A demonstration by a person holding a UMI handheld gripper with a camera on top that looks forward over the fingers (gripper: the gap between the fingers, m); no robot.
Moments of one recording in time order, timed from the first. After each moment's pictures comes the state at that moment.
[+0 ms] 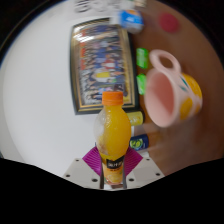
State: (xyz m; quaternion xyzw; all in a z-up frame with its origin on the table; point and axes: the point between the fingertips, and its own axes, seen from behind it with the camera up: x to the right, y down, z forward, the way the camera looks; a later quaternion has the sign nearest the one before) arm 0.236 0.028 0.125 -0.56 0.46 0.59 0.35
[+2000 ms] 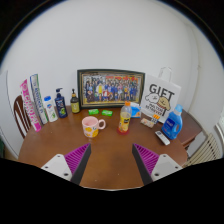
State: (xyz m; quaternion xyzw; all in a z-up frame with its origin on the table) arm 0.448 -0.296 0.157 -0.87 0.06 -0.04 0.48
